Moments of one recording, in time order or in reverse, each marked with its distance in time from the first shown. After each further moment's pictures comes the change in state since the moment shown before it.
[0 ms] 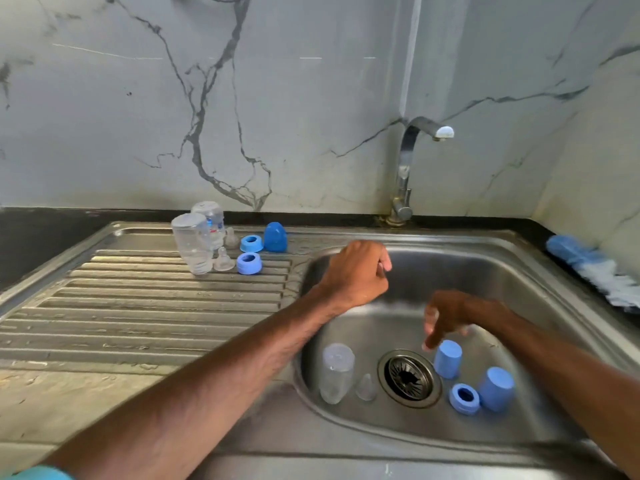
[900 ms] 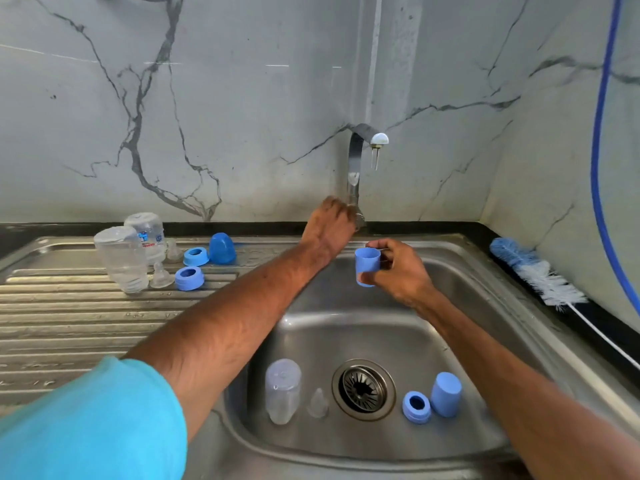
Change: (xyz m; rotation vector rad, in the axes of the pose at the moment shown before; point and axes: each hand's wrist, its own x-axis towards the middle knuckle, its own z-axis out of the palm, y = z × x) left_hand 0.118 0.013 0.023 0.933 -0.058 0.282; right_hand -0.001 -0.009 -0.024 1.011 0.704 -0.179
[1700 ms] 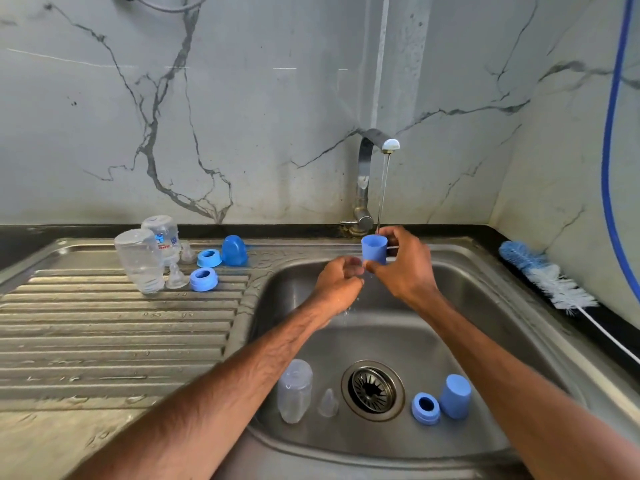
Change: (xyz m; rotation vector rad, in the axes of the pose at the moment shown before) left_hand -0.071 0.053 0.034 -1.793 -0.094 -0.695; right_hand 0.004 -0.012 0.014 -0.194 0.170 -0.158
